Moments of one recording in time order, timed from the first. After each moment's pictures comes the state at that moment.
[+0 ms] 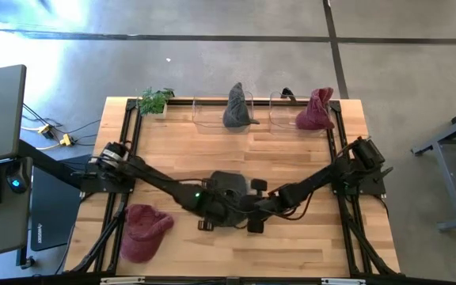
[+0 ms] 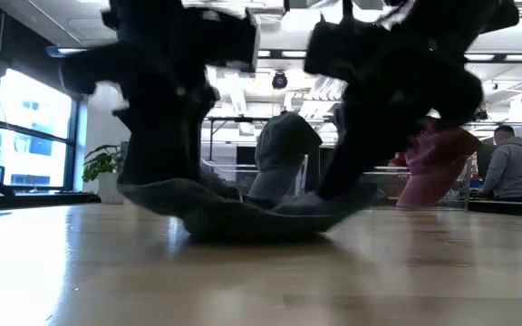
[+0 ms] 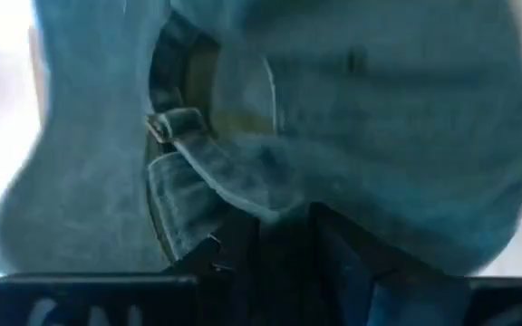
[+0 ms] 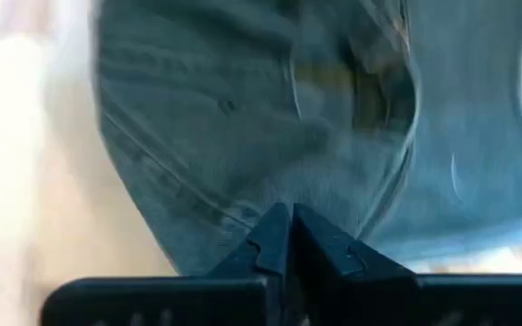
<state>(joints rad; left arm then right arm) -0.39 1.94 1.41 -0.82 -0.28 -0.29 0.40 1.85 1.05 -0.19 0.32 0.41</state>
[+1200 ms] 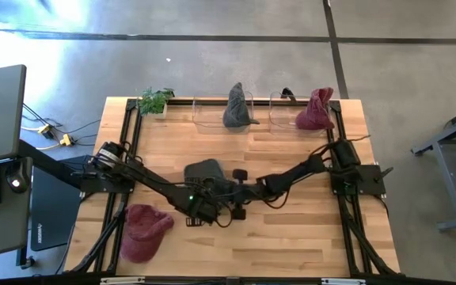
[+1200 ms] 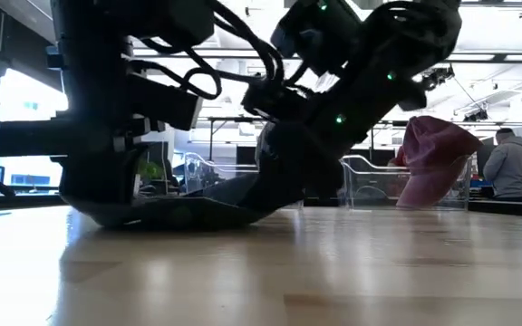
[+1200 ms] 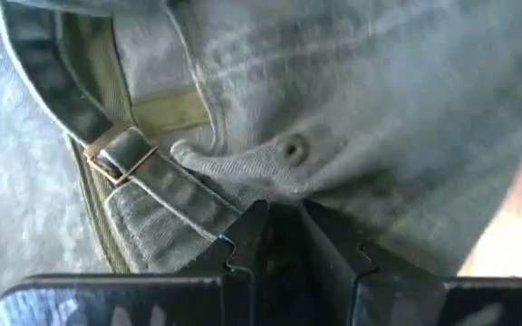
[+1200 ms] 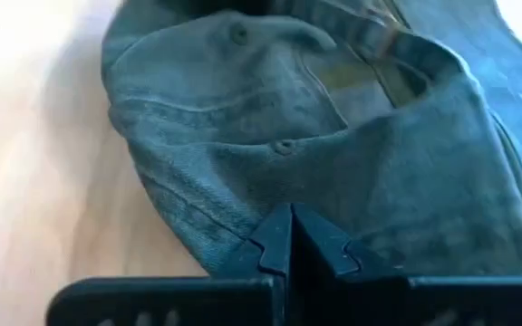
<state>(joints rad) -0.42 1.91 1.21 -0.88 -0.28 -0.48 0.23 2.04 1.06 0.23 0.24 0.13</state>
